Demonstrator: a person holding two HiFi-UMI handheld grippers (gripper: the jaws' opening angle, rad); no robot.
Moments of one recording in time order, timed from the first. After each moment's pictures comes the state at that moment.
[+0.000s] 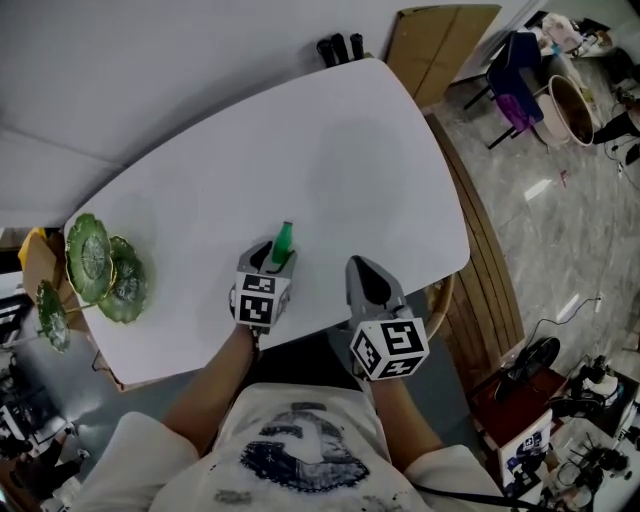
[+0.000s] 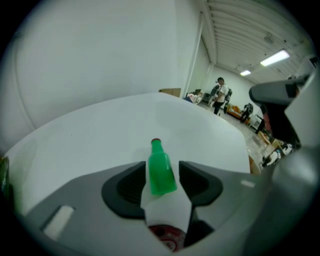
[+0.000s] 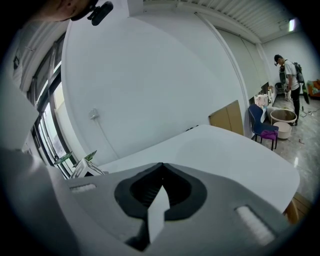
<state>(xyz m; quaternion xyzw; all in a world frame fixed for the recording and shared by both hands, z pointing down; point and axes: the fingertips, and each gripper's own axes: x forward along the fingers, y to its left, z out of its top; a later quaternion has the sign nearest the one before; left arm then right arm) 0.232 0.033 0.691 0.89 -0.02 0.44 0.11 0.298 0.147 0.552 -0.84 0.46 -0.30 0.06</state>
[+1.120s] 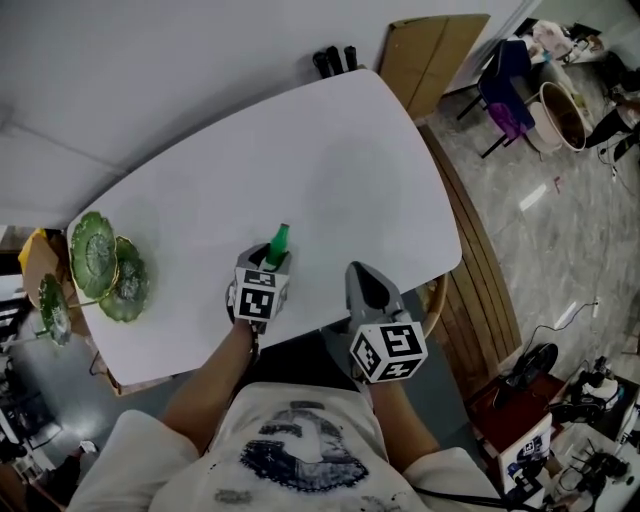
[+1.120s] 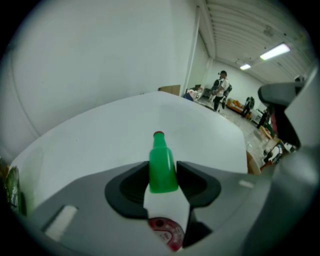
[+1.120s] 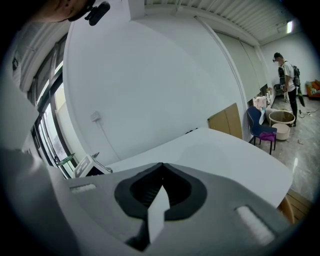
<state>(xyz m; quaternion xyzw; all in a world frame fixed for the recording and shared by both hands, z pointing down) 0.231 0.039 0.672 0.88 -0.02 0.46 0.09 0.288 0.167 0.532 -0.84 0.45 -0.29 0.07</state>
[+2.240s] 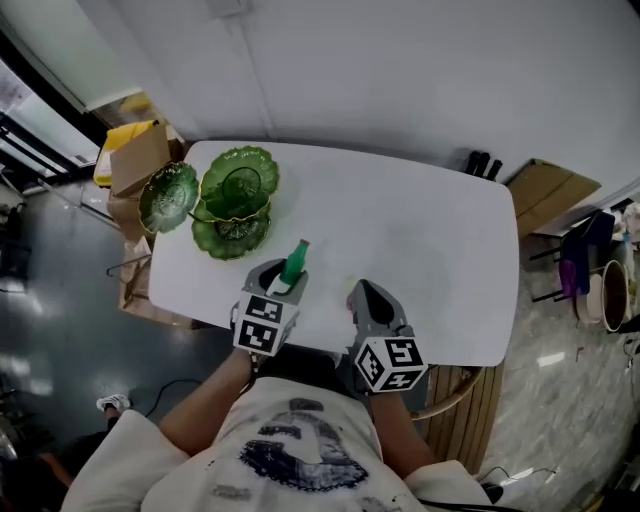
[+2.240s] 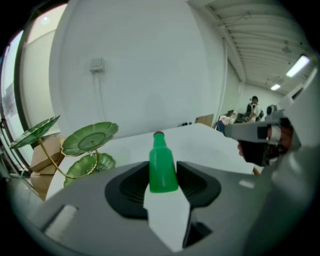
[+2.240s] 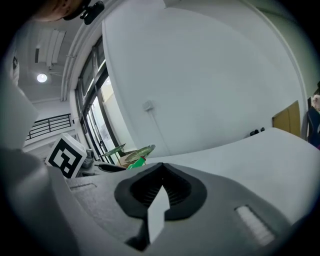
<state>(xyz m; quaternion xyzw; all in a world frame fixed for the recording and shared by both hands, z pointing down) 0.034 -0.083 0.516 0.91 -0.23 0.33 0.11 0.131 -0.004 0.467 -0.70 0.66 -0.25 0.03</state>
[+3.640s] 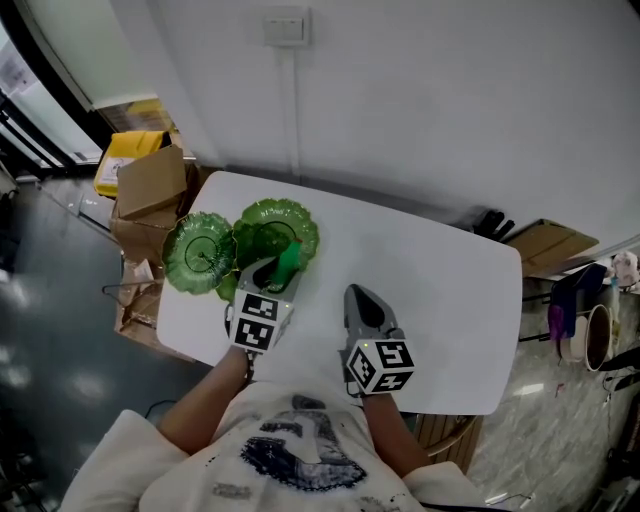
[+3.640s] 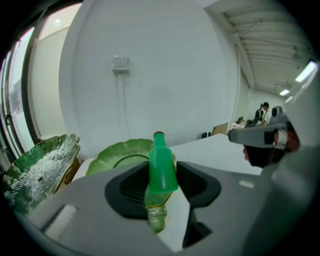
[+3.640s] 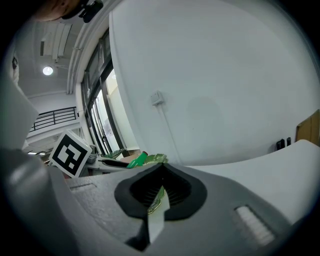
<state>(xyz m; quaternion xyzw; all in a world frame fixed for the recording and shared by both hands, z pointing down) -0.002 -0.254 0.493 0.91 -0.28 0.30 0.12 0.091 -0.171 0.445 -0.68 0.69 -0.23 0.00</state>
